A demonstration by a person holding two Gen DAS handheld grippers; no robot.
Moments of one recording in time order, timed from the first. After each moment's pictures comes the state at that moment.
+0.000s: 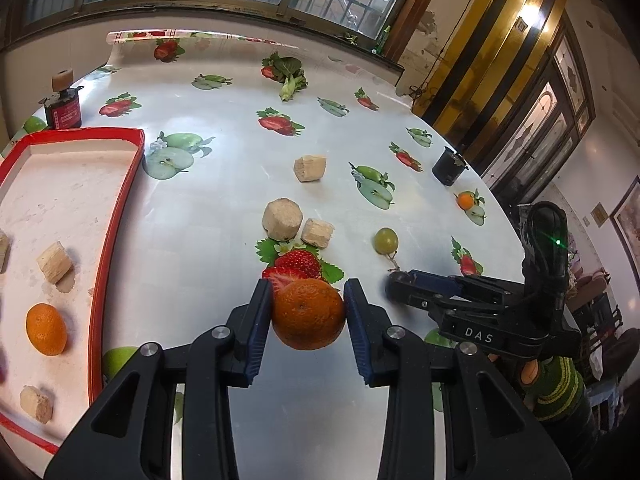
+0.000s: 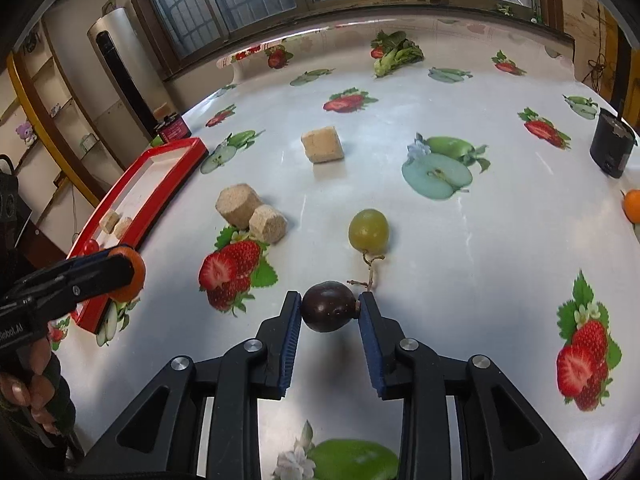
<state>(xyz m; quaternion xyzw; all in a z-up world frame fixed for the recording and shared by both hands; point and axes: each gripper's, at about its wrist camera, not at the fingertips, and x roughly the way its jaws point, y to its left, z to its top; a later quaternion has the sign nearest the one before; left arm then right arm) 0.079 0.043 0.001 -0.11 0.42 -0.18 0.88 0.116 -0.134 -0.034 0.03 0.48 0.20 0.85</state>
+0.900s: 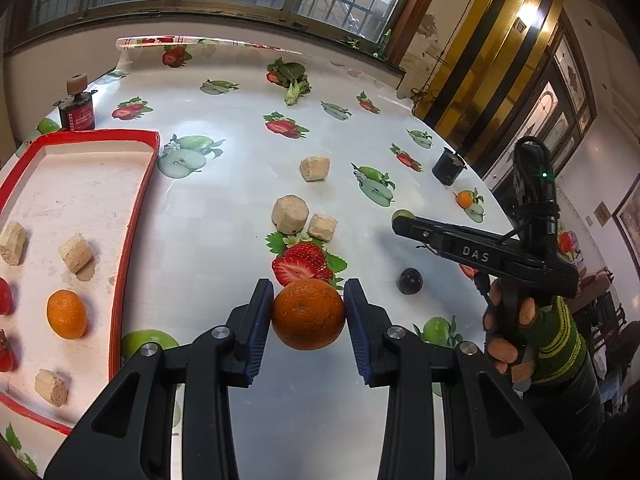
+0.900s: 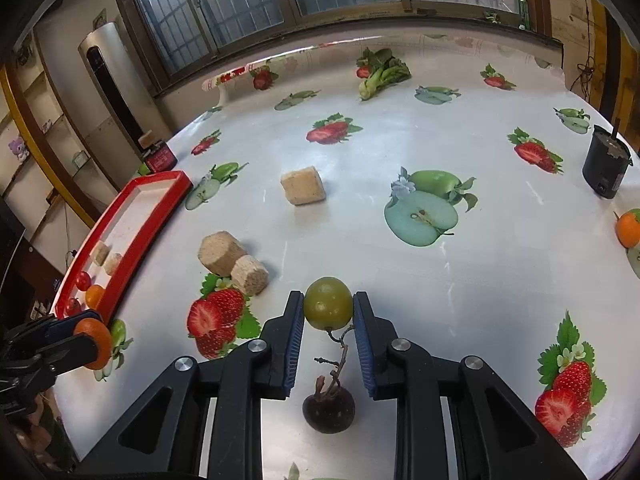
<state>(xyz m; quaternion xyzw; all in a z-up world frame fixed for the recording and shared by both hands) 0.061 0.052 0.010 -0.10 0.41 -0.17 0.89 0.141 -0.139 -0.017 0.05 0.45 0.18 0.87</state>
